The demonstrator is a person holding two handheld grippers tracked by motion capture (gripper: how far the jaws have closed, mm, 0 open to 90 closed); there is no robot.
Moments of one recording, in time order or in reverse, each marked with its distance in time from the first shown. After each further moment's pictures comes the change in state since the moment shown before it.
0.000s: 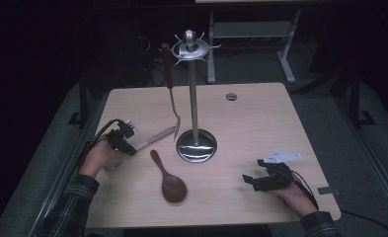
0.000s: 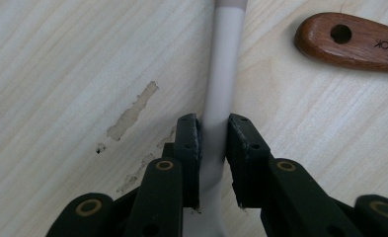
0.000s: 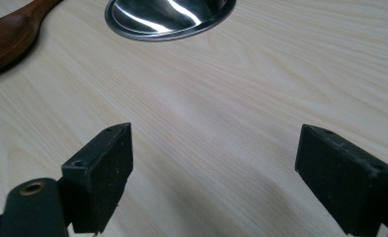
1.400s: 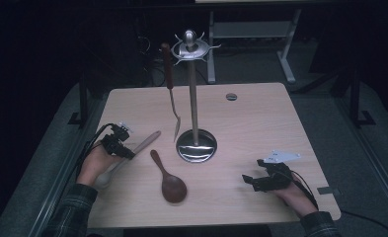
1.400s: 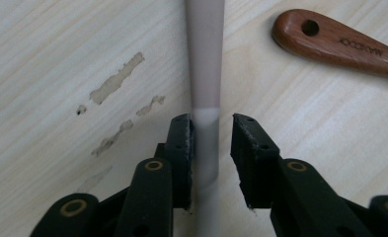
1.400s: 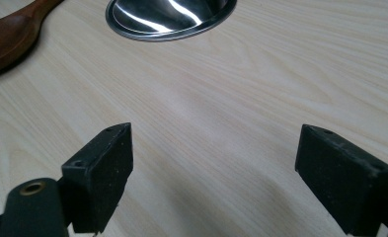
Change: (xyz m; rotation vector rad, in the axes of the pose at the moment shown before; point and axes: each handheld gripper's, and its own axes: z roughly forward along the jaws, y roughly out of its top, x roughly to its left) left arm -0.010 -0.017 -0.007 -0.059 -0.016 -0.134; right arm 0.000 0.000 0.000 0.000 0.001 0.006
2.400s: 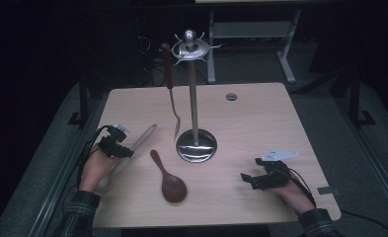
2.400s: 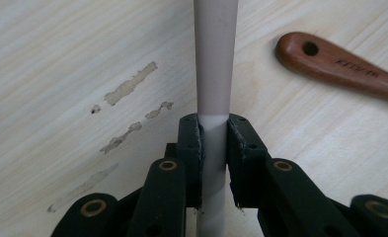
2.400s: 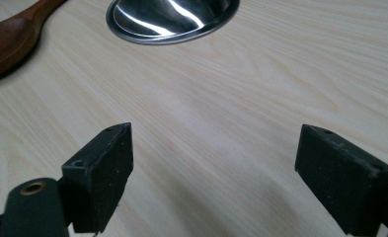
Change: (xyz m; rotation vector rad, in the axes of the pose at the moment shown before) left arm -0.008 -0.015 -0.014 -0.133 0.046 -0.062; right arm -0.001 0.006 0.006 0.008 0.017 -0.002
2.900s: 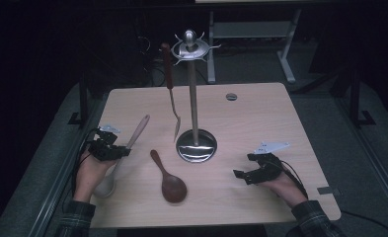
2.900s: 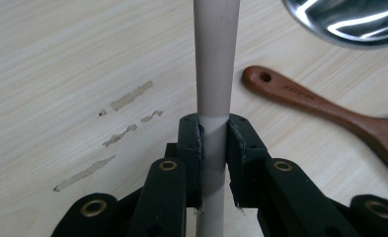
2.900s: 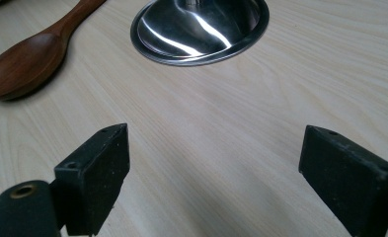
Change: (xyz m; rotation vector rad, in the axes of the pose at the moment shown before) left arm -0.011 -0.017 -0.034 -0.182 -0.008 -0.044; right arm 0.004 0.024 0.012 0.029 0.080 -0.006
